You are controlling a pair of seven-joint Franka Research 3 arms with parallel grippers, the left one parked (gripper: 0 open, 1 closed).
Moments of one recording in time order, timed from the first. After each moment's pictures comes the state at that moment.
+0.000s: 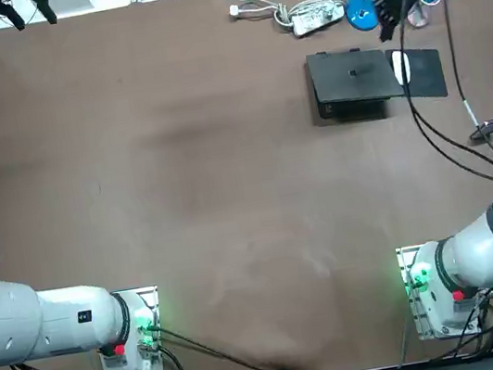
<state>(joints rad) 0.09 0.34 -0.06 -1.75 0.04 1.85 -0.07</state>
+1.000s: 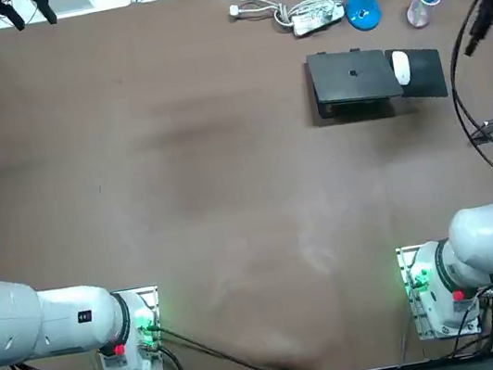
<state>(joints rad) -0.30 0.14 -0.07 -1.92 -0.04 1.80 -1.25</state>
